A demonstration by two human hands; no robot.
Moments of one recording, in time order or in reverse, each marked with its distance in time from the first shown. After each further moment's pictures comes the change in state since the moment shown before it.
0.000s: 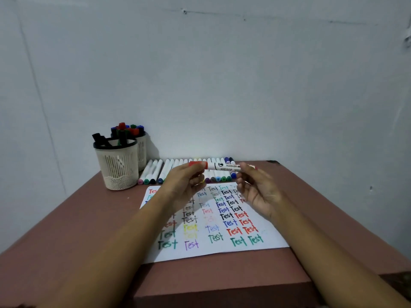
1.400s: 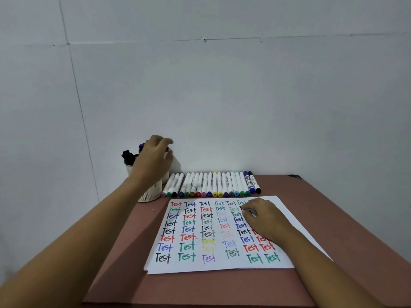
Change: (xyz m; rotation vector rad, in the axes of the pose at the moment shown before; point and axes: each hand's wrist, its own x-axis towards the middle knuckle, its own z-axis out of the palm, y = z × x) left_hand 0.013 0.097 -0.078 1.591 0.428 0.808; right_hand 0.010 0.024 -0.008 -1.703 -0.128 -0.430
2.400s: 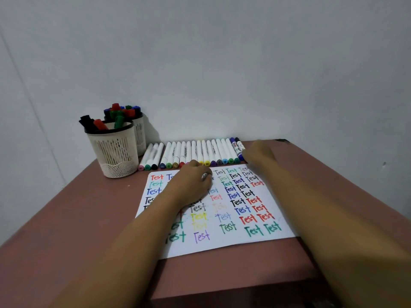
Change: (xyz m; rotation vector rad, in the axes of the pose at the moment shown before) left_hand -0.063 0.070 0.096 -0.243 -0.592 -0.005; right_hand 0.083 0.022 -0.009 0.083 0.101 0.575
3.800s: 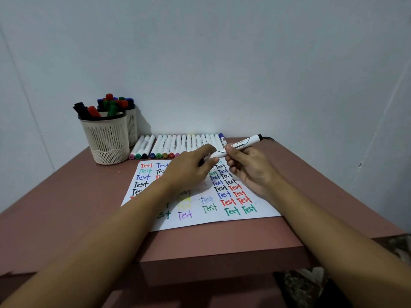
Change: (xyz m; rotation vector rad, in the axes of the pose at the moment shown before) left_hand -0.021 0.037 -0.006 -0.131 0.152 0.151; right_hand -0.098 0.019 -0.020 1.216 -0.420 -0.129
